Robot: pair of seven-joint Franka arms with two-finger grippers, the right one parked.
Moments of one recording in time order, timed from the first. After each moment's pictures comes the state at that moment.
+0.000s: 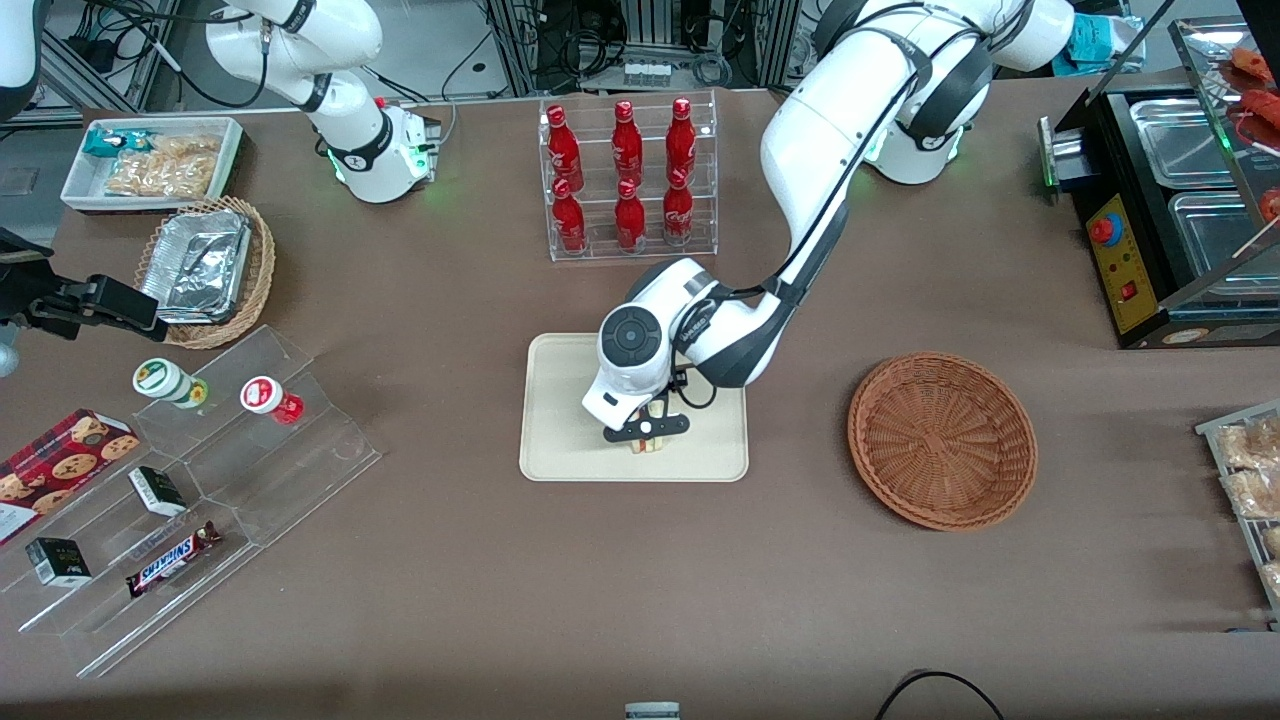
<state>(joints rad) -0.68 0.90 -0.13 -1.18 0.00 1.98 -0.90</state>
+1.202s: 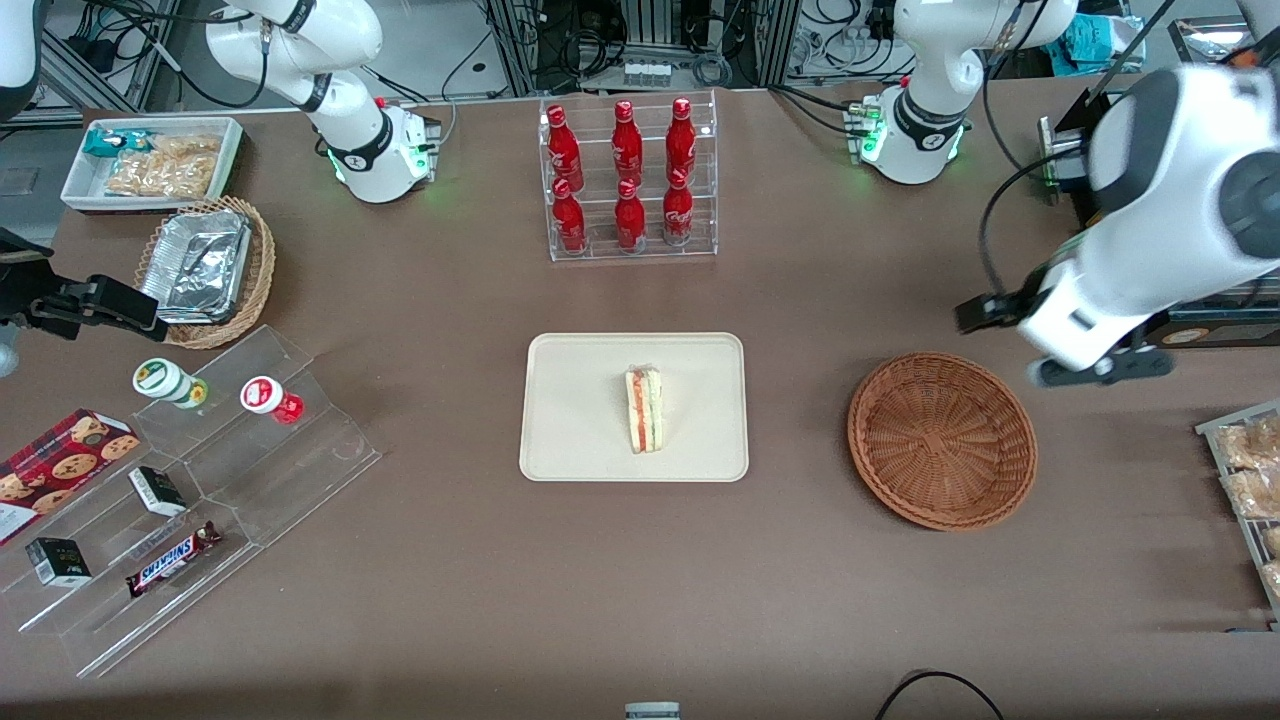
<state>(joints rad) -0.03 0.07 -0.11 -1.67 0.00 1.53 -0.21</state>
